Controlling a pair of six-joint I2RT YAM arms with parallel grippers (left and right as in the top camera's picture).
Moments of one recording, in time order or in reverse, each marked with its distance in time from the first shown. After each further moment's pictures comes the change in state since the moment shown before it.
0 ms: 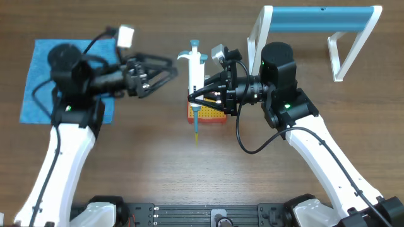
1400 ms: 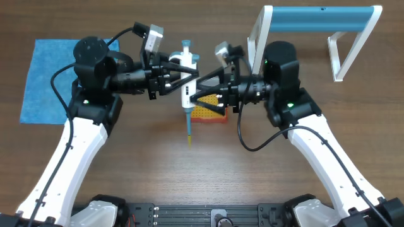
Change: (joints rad) left arm -0.130 0.042 0.049 -0.082 -0.071 0.215; right arm -0.039 -0.003 0.003 -0.051 0.024 0.042
